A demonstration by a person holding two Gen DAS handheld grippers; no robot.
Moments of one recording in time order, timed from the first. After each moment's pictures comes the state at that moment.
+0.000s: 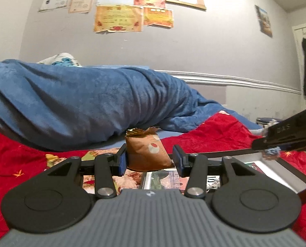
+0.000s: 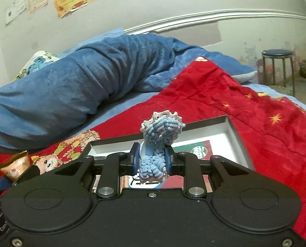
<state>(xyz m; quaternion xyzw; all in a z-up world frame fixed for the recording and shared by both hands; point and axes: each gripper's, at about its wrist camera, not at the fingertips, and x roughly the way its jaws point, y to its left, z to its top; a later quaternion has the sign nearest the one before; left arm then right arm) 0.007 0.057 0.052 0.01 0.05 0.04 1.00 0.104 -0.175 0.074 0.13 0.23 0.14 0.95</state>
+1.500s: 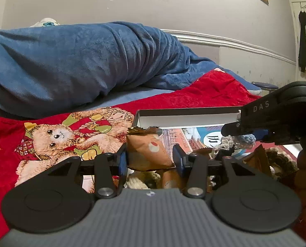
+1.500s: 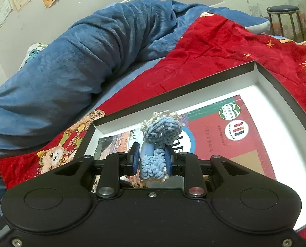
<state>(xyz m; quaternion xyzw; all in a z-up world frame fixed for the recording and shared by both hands) 0.053 0.058 0.014 0.02 0.17 0.02 0.99 0.153 -0.147 0.017 0.20 0.30 0.17 0.92</state>
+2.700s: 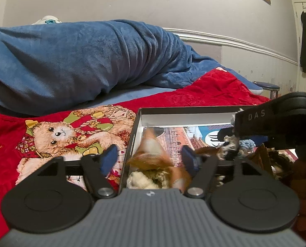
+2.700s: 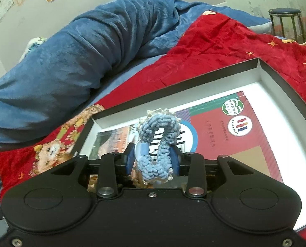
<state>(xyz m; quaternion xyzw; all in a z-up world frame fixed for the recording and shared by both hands) 0.053 0.060 0.015 0.01 0.17 0.02 0.98 0.150 -0.140 0.013 0.19 0.31 0.18 0.92</state>
